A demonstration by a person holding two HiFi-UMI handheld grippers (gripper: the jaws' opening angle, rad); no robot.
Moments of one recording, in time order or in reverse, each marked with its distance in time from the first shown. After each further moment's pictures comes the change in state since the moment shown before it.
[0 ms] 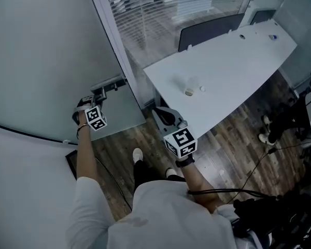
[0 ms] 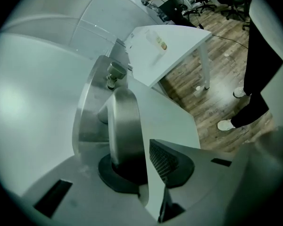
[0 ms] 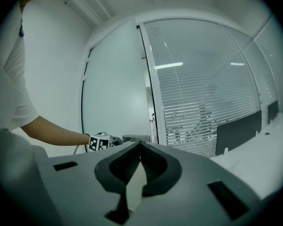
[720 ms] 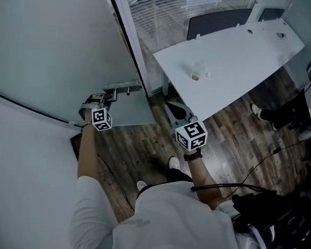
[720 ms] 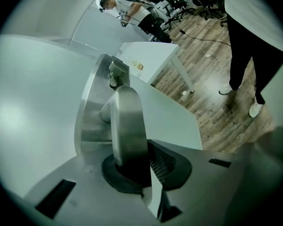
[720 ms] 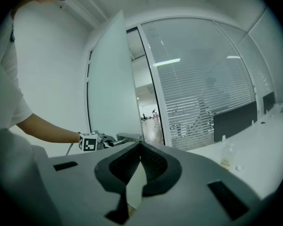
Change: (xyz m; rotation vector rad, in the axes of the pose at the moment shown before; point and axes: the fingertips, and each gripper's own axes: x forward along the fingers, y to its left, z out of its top) left arm -0.103 -0.098 0.017 0.132 -0.120 0.022; right arm -0.077 0.043 -0.041 0.061 0.027 0.018
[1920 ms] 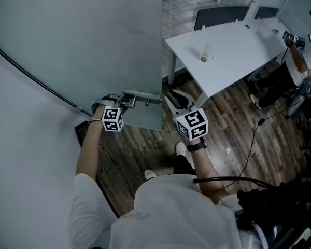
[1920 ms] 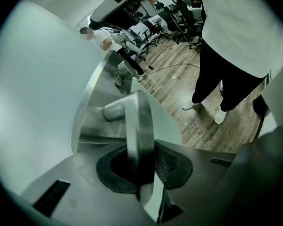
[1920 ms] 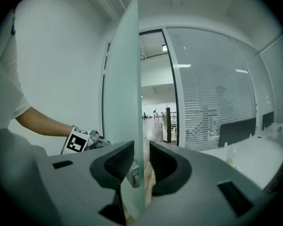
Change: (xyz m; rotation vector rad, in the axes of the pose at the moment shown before) left arm -0.157 -0.154 0.003 0.089 -0.234 -0.251; right arm -0.030 0.190 -0.006 -0.130 0.029 -0.038
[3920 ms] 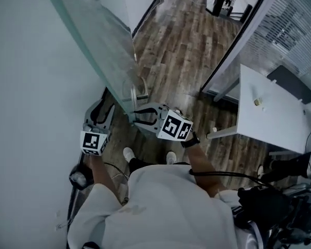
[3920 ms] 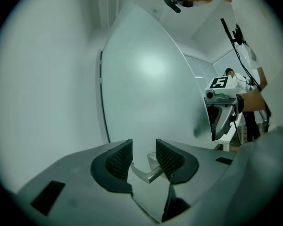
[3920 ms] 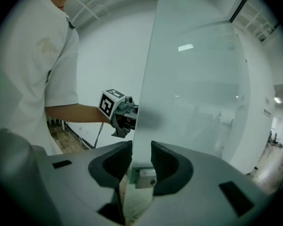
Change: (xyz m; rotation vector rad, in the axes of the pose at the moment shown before) left arm -0.327 -0.199 0.056 -1.369 -0.078 1.234; right arm -0.108 0.319 -0.066 -0.623 0.010 1.477
